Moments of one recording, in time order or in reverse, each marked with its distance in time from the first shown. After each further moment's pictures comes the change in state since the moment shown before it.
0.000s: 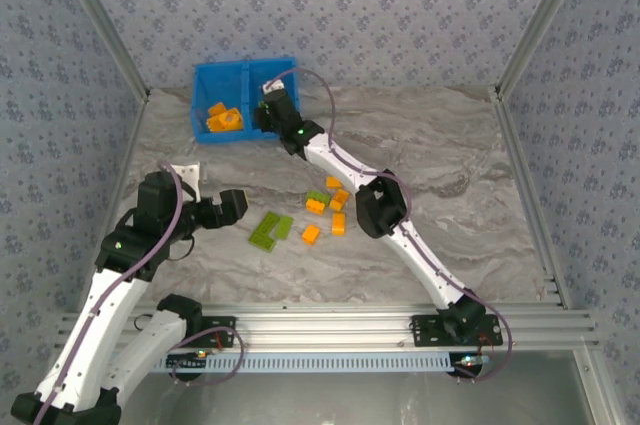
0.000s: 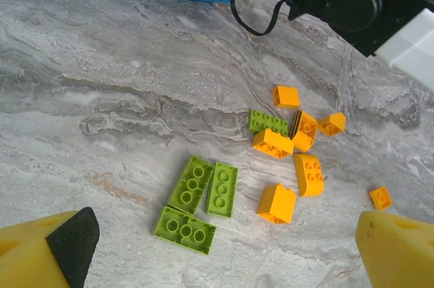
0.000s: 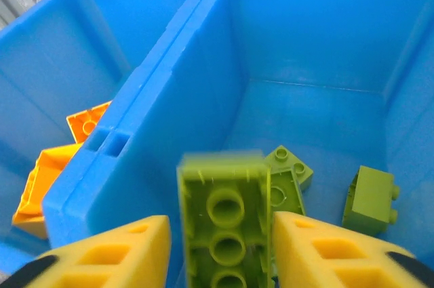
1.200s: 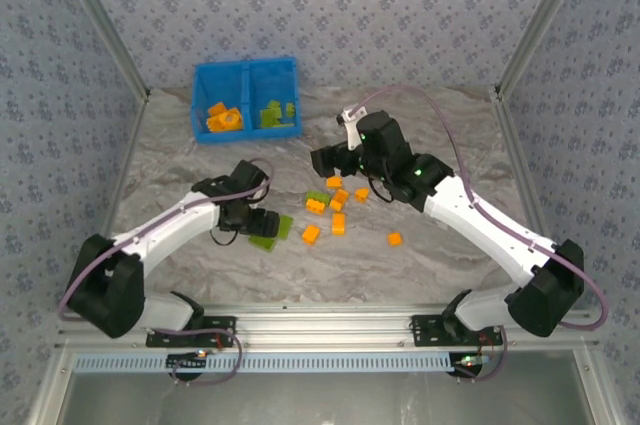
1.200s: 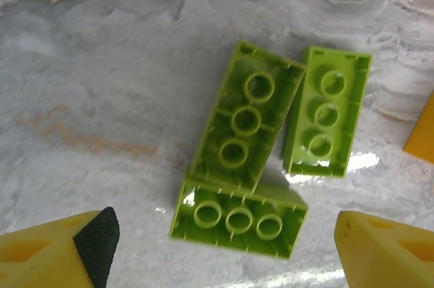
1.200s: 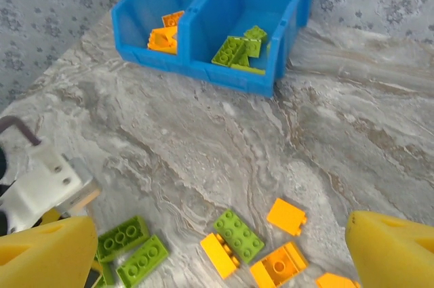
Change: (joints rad) left arm -0.223 0.717 0.013 0.057 -0.138 0.091; right arm 0.014 -1.467 -1.423 -0.170 -0.144 -0.033
